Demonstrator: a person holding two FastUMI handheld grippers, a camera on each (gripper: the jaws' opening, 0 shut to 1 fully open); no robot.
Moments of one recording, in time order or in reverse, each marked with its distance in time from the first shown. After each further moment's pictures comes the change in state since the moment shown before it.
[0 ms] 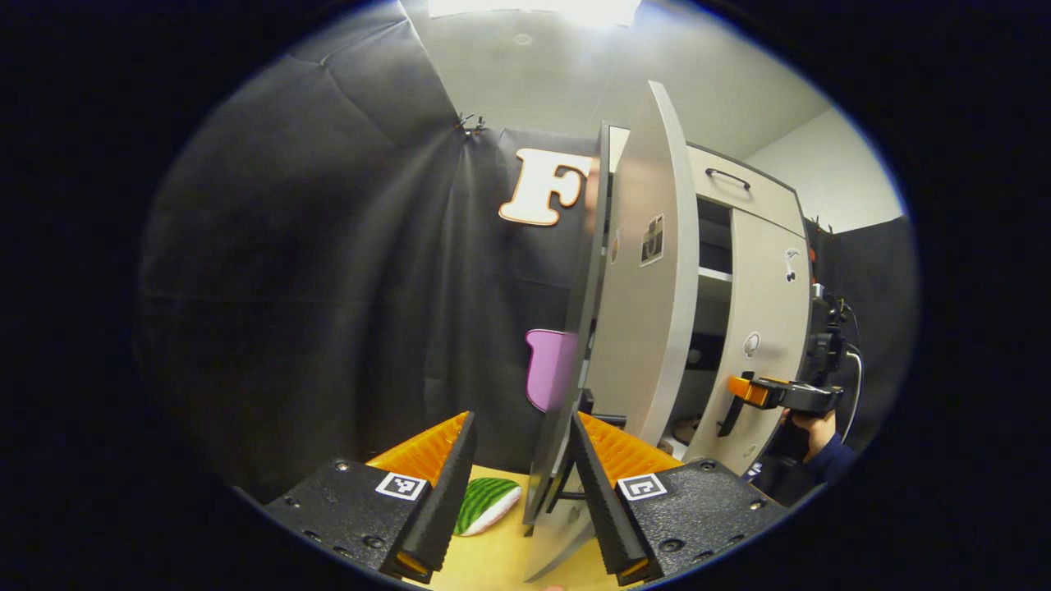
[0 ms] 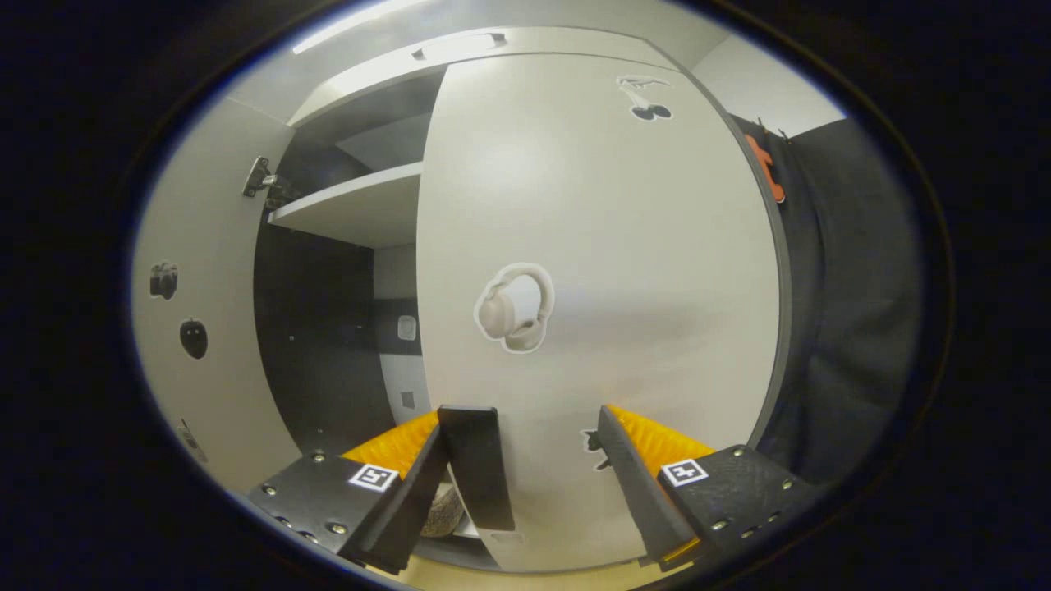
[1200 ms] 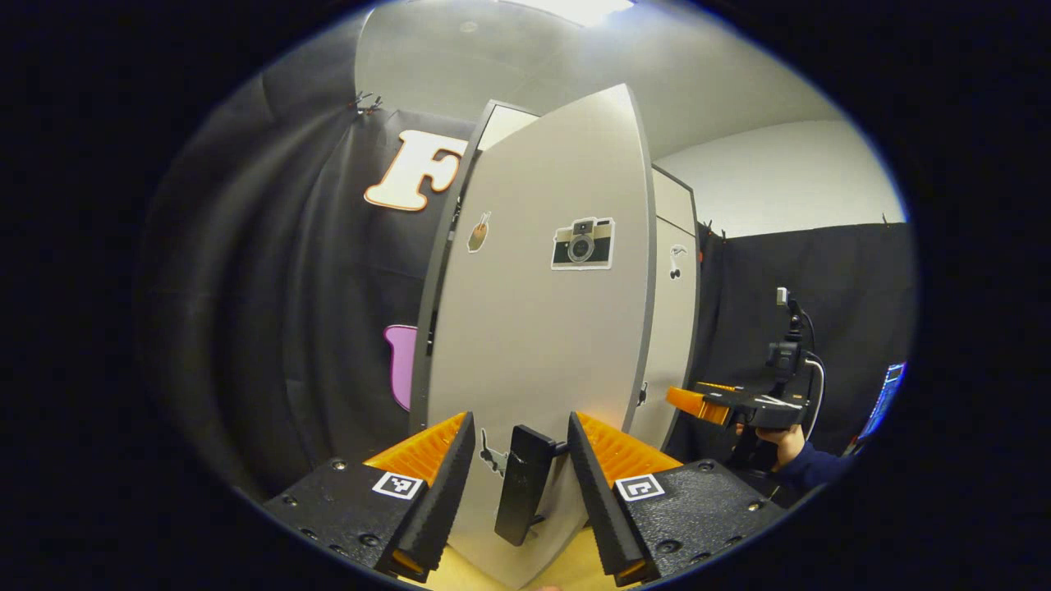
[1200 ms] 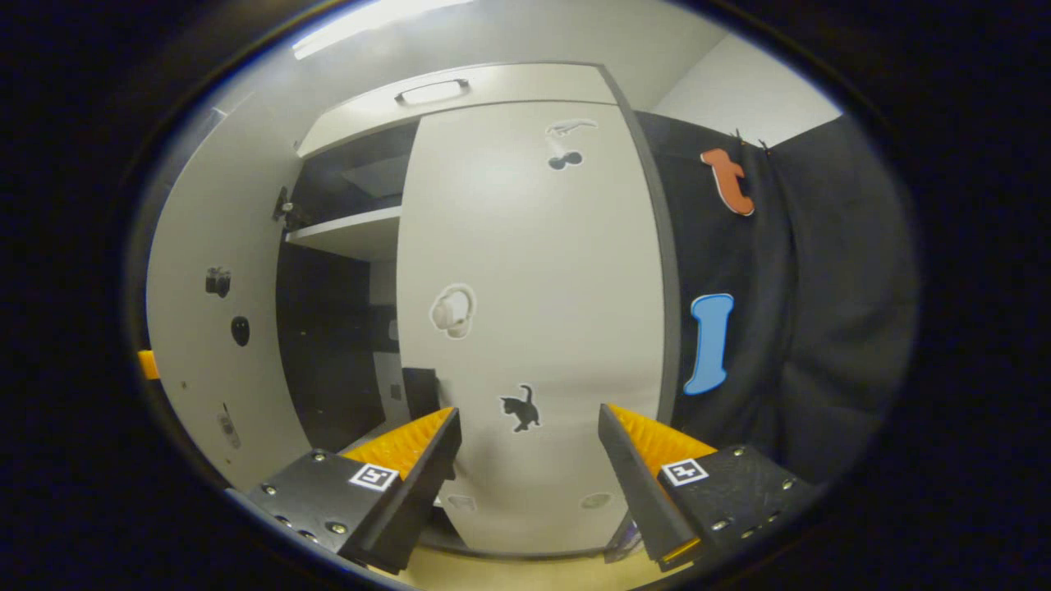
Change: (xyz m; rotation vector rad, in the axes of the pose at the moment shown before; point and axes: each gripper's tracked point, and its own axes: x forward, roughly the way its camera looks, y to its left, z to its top) left arm 0.040 -0.134 -0.014 -0.030 0.029 -0.428; right arm -0.088 -0.085 0.014 -0.007 -0.042 -0.043
